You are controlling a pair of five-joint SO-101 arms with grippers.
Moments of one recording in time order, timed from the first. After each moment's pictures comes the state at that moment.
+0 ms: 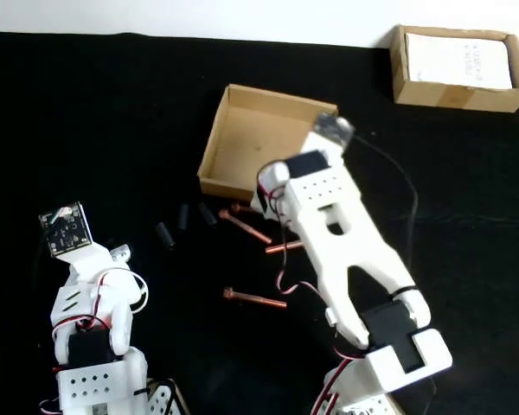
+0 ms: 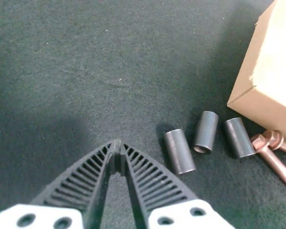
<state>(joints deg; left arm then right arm) -16.1 -98.1 96.2 44.8 11.5 -28.1 1.5 13.8 66.9 -51.0</state>
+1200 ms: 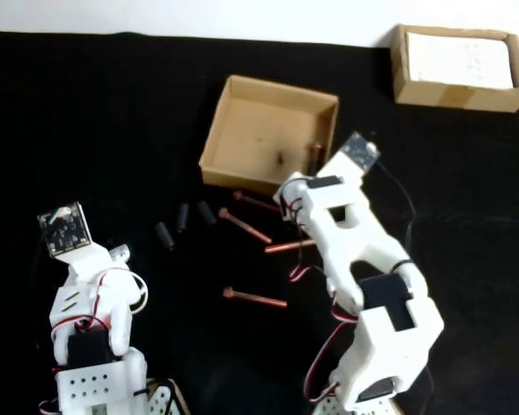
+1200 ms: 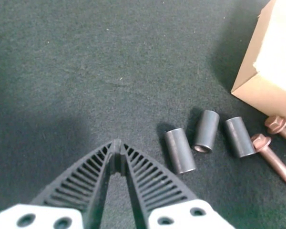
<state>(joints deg) -16.3 -98.1 96.2 44.8 11.5 -21.0 16.2 22.7 39.6 -53.4</state>
